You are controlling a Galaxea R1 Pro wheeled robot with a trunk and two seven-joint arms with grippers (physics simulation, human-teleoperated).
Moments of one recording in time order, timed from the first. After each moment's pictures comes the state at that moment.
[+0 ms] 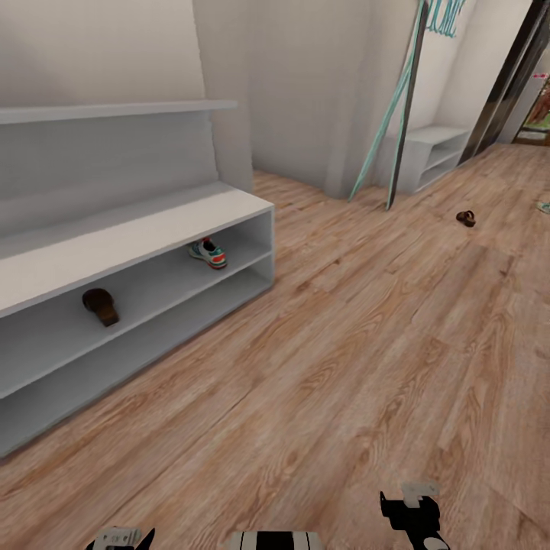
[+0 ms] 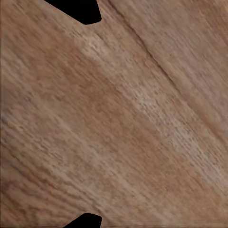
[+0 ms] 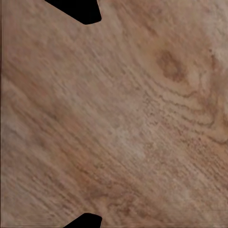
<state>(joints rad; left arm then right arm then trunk) -0.24 0.21 0.11 -0.33 0.10 -0.42 -0.37 -0.52 -0.09 0.03 -0.03 0.03 -0.38 -0.14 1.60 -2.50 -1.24</state>
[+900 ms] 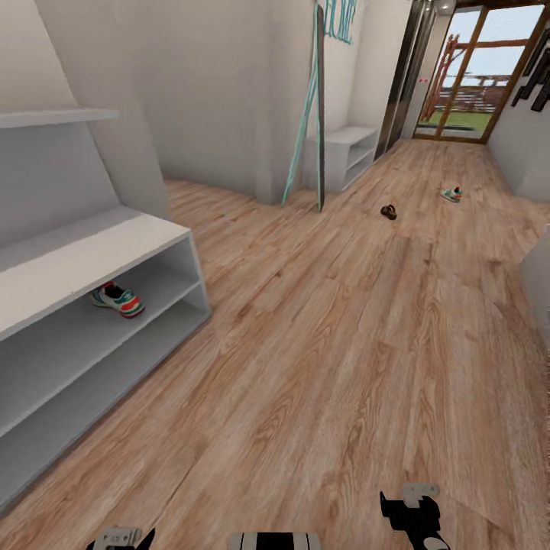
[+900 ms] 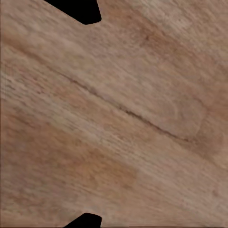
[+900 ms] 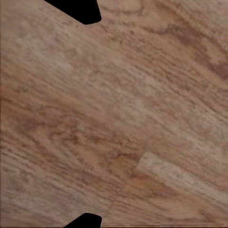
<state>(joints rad) -0.24 0.21 0.11 -0.33 0.10 -0.42 -0.37 -0.52 -0.09 0.03 -0.03 0.03 -0.38 -0.14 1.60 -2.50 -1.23</state>
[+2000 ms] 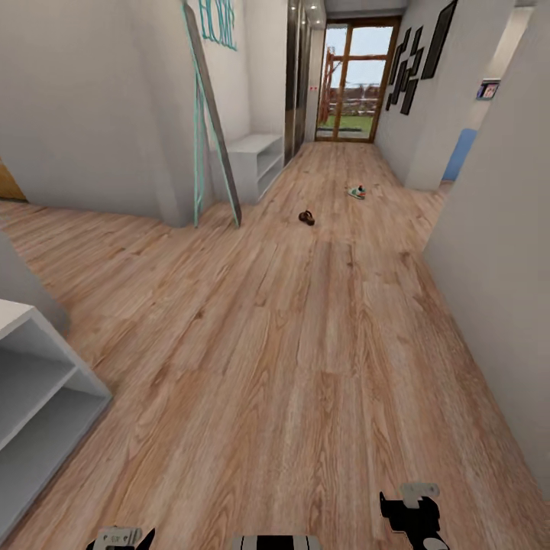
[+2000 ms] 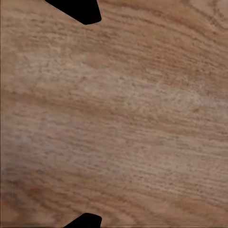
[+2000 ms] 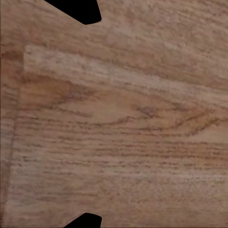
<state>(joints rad) -0.24 0.21 0.11 -0.33 0.10 -0.42 -0.37 -0.52 -0.09 0.03 -0.03 0.03 -0.38 -0.14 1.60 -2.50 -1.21</state>
